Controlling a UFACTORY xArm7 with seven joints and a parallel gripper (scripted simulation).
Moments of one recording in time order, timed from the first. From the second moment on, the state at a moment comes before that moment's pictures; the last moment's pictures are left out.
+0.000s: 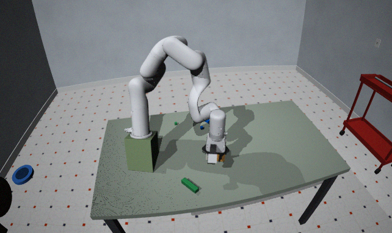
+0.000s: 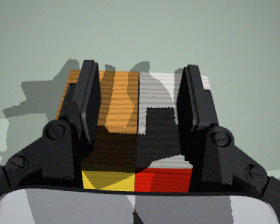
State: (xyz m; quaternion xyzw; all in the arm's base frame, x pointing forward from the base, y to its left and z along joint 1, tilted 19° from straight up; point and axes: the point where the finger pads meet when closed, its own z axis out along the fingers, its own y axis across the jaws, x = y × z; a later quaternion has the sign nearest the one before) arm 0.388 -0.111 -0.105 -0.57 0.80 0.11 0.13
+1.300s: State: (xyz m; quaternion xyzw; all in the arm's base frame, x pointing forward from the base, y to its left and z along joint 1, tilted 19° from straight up) arm 0.382 -0.133 -0.039 -0.57 0.80 0.11 0.13
